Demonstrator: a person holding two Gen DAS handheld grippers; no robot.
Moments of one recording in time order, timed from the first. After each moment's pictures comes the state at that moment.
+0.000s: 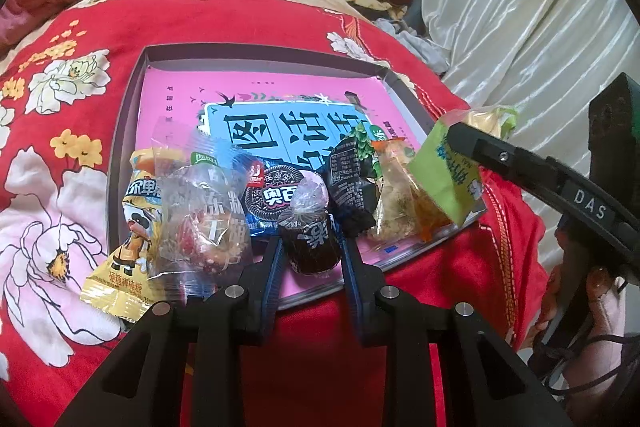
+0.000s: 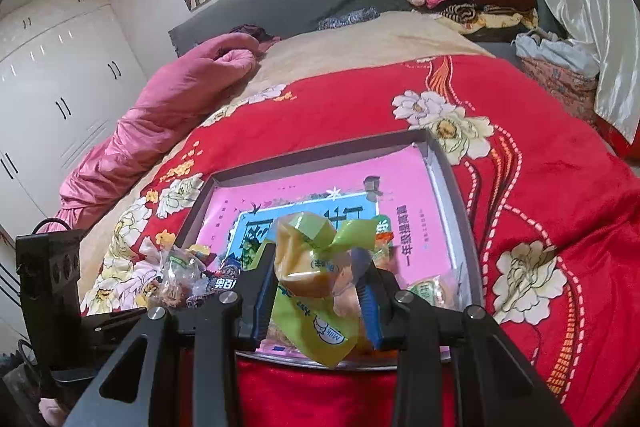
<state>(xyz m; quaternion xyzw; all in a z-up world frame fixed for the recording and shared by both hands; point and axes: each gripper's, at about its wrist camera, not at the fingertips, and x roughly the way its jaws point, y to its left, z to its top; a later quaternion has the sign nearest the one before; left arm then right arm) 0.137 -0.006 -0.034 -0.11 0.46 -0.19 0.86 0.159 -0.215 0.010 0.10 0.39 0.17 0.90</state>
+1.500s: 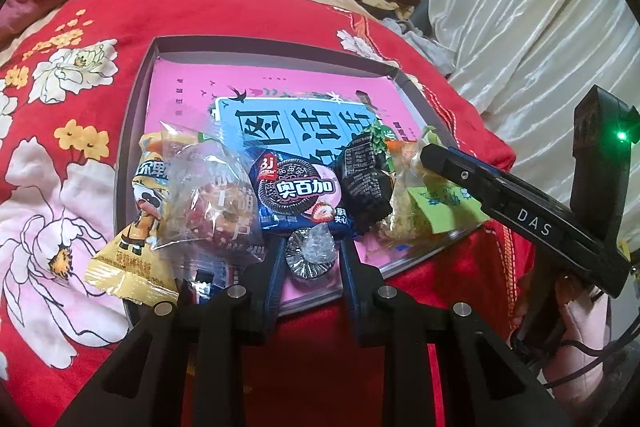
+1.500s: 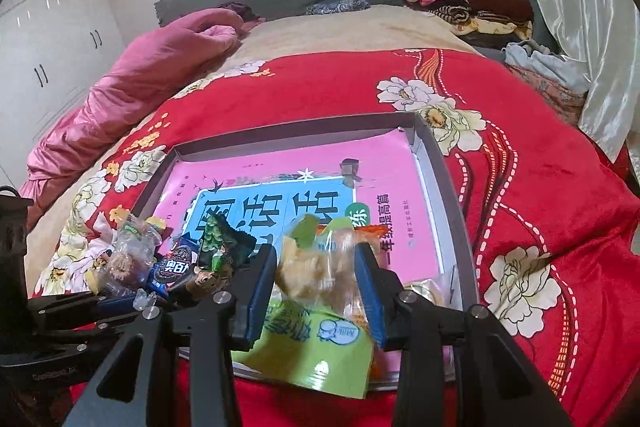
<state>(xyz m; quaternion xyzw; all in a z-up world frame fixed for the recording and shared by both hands) 0.139 0.002 -0.039 -0.12 0.47 -0.18 0.85 0.173 -0.205 -0.014 0.04 0.40 0.14 0.90</state>
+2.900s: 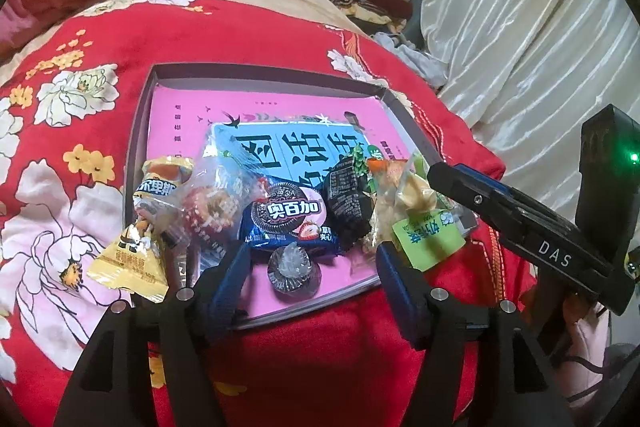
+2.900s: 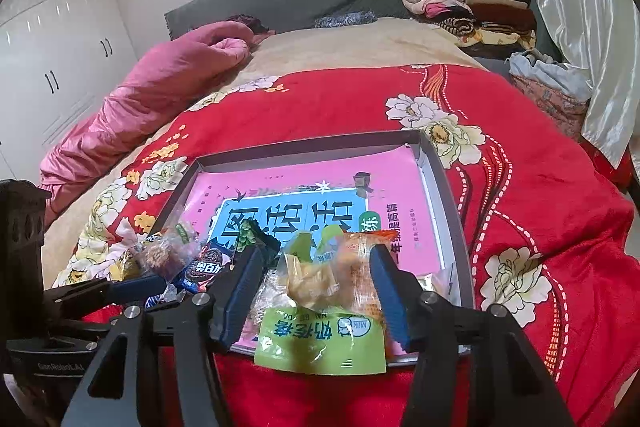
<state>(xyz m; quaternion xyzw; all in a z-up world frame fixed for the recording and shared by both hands) 0.132 0.007 -0.018 -0.13 0.44 -0.19 0.87 0.152 -0.204 0.007 0.04 0.38 0.15 0.91</state>
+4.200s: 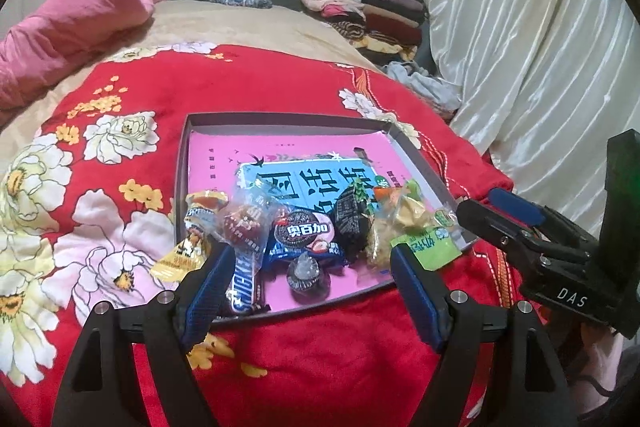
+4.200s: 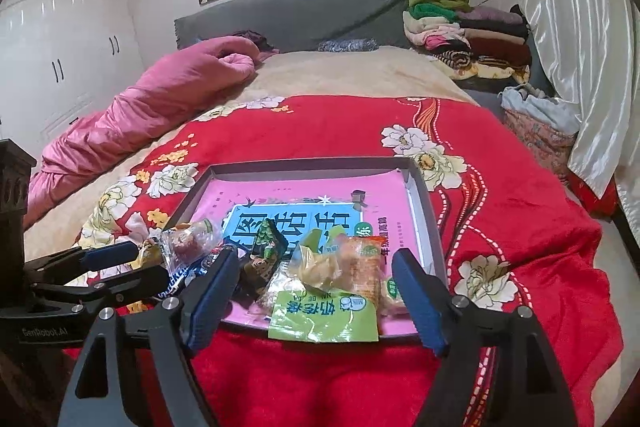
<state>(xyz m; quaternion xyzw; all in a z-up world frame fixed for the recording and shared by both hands) 0.096 0.010 0.016 -0.09 0.39 -0.14 0.91 0.109 -0.199 0.035 0.00 0.33 0.14 0.93</state>
